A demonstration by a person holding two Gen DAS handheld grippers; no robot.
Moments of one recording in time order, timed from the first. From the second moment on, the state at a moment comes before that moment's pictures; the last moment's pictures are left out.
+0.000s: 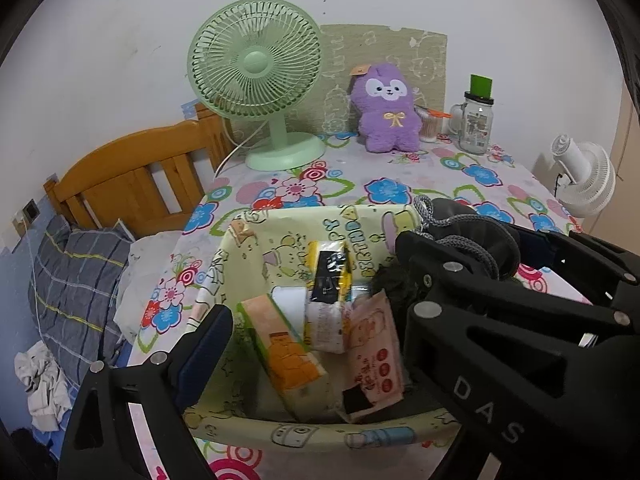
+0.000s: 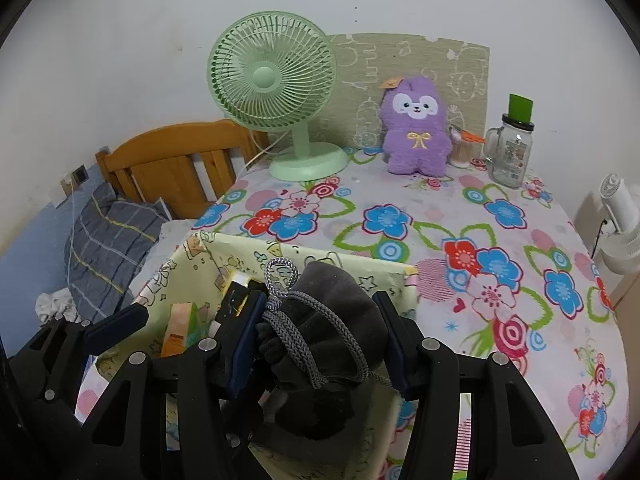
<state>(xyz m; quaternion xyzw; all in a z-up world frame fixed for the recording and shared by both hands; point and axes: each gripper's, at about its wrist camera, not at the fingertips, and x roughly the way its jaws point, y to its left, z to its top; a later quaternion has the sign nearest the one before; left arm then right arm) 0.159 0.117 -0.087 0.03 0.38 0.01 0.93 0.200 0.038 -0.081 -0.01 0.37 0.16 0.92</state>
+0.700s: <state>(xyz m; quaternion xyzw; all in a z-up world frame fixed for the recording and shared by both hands) 0.146 0.115 -0.084 0.02 0.37 0.01 0.93 0.183 0.035 -0.080 -0.04 0.37 0.13 0.92</state>
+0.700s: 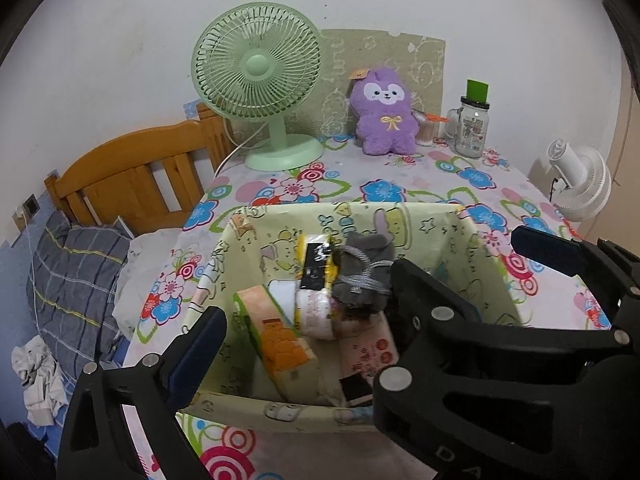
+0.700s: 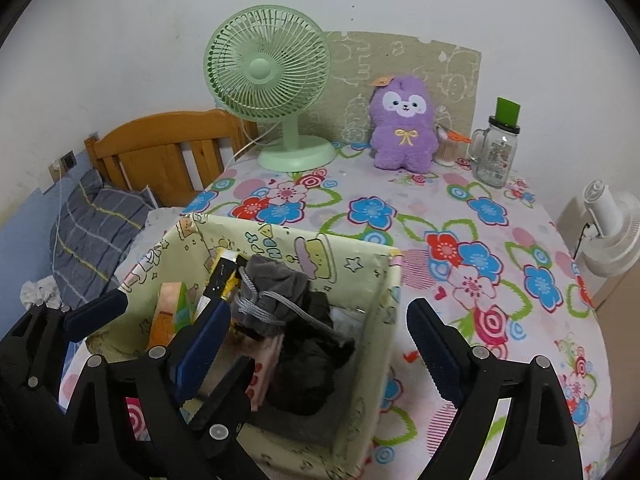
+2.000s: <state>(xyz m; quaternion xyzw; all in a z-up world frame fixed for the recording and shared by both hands) 0.089 0.036 -0.043 0.02 0.33 -0.01 0.94 0.109 -0.095 -0.036 -0.01 0.33 0.05 0.94</state>
